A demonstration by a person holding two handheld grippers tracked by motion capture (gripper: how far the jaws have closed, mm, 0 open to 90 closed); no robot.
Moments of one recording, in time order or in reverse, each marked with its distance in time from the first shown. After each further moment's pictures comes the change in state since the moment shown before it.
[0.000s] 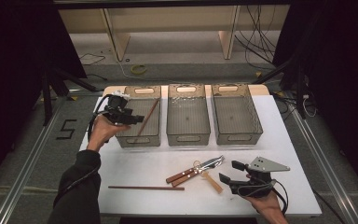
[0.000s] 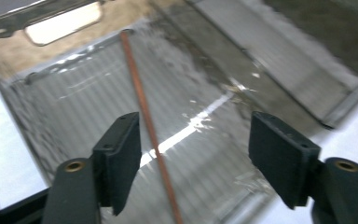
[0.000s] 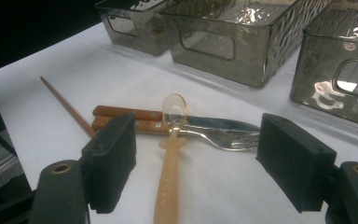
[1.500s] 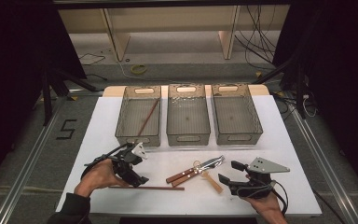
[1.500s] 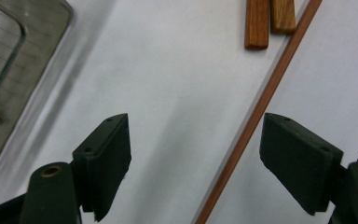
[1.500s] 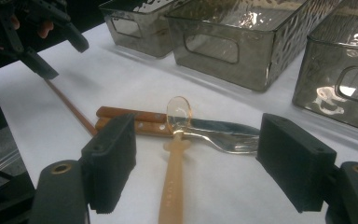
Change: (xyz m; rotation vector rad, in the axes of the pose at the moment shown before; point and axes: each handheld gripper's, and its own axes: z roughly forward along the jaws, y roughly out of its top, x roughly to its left) left arm -0.107 -0.092 -0.012 0.387 -0.160 0.429; right arm 0.005 0.002 -0.001 -0.009 -0.003 -0.017
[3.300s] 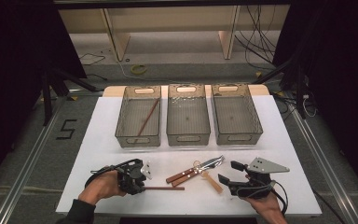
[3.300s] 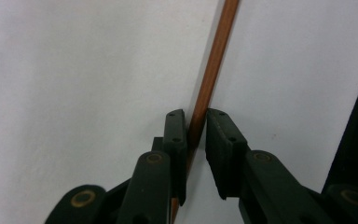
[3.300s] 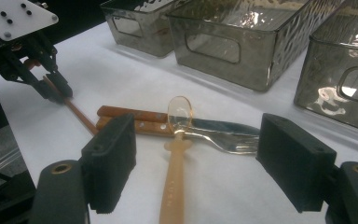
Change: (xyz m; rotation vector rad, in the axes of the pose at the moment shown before) left arm -0.023 -0.011 0.027 0.164 -0.065 0.210; right arm 0.001 0.000 0.000 0.006 0.003 -0.001
